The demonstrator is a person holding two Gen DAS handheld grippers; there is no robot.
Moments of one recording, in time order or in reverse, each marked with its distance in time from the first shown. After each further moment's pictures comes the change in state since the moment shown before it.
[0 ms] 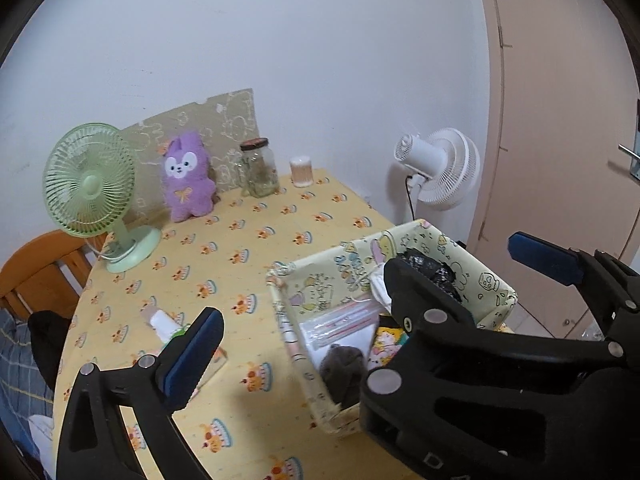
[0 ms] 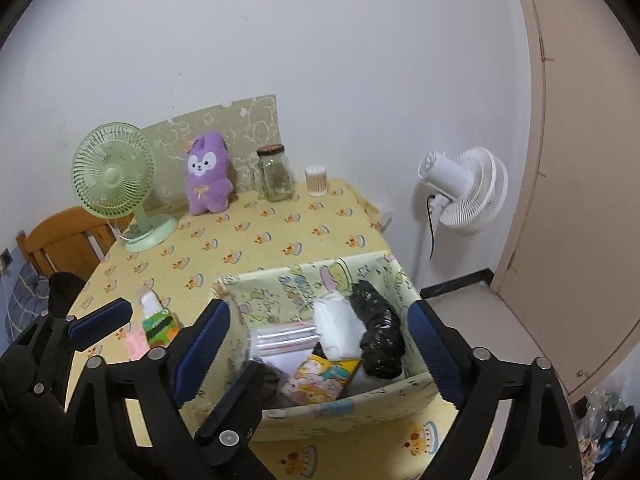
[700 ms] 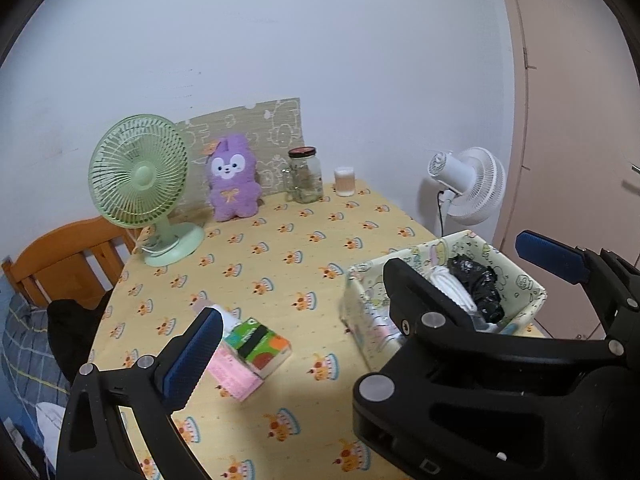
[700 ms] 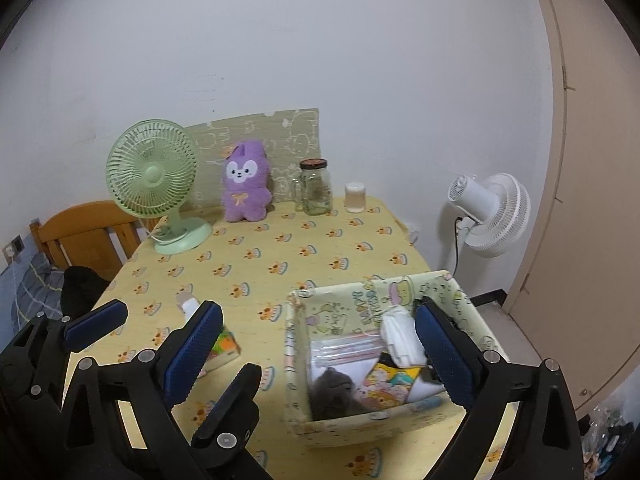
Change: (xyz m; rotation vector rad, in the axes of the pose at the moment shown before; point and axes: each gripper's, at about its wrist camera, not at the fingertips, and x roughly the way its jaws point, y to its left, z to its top) left arm -0.031 0.063 -0.015 -0.051 -0.039 0.063; right arm -0.015 0.071 0.005 -0.061 -0.041 0.045
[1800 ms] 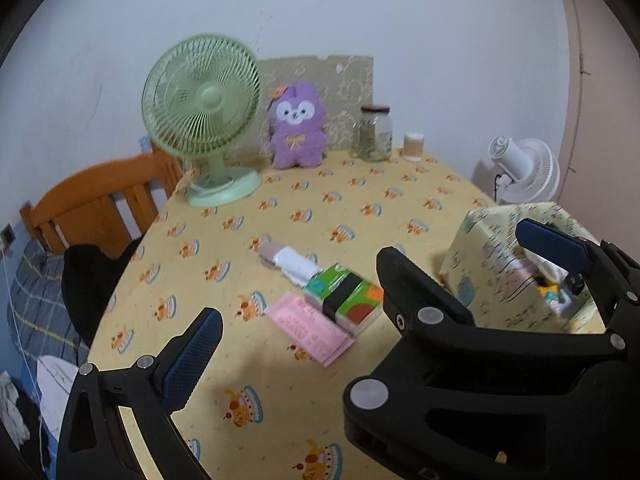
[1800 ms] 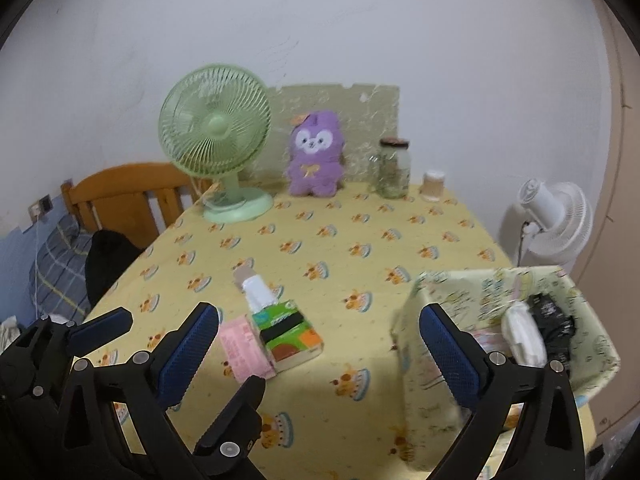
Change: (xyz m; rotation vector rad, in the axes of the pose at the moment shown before) left arm 0.041 0.085 -0.056 -0.122 0.101 0.101; right arm 0.065 0.092 -0.033 -0.114 0.048 0.144
